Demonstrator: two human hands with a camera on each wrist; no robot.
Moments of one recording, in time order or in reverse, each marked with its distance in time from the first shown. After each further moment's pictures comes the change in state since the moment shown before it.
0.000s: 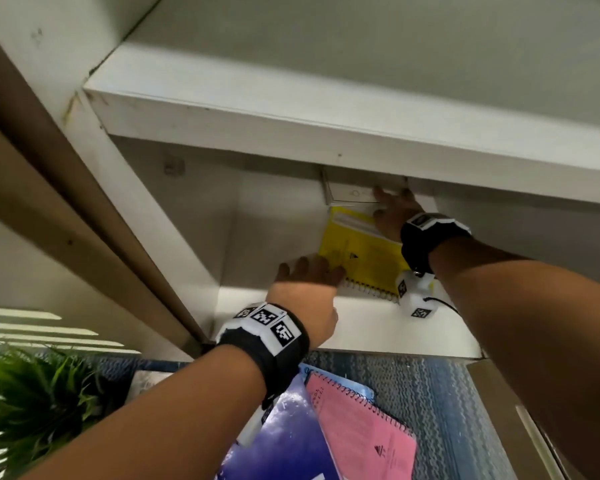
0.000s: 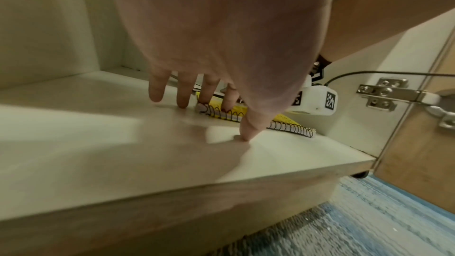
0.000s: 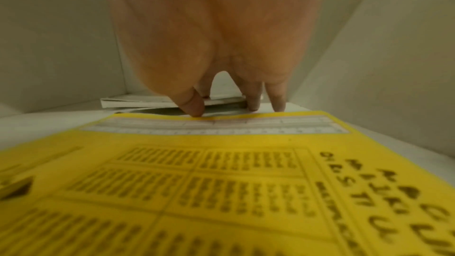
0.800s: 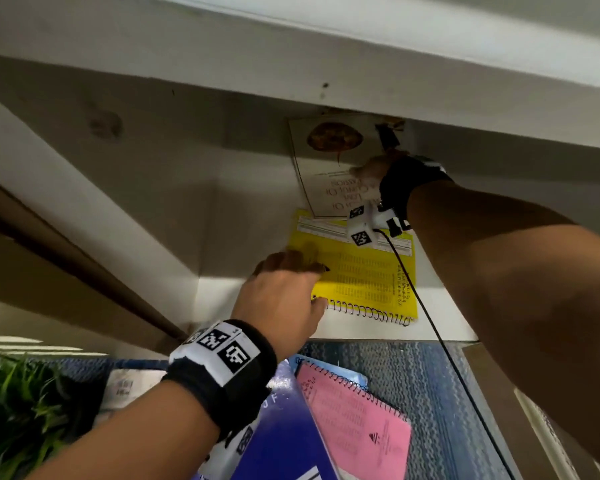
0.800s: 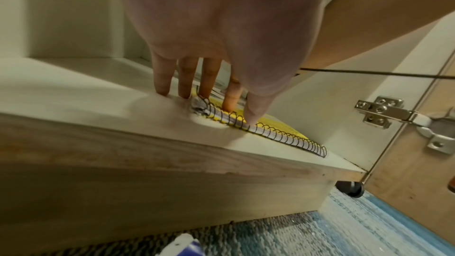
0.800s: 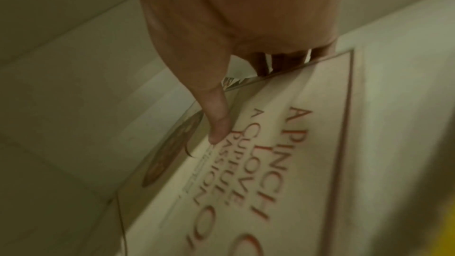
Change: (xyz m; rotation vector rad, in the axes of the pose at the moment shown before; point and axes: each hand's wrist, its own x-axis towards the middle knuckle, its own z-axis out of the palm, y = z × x) left_hand -0.019 -0.003 -0.001 -0.152 0.016 -0.083; right_hand 0.021 -0.033 -0.023 0.388 -0.104 0.253
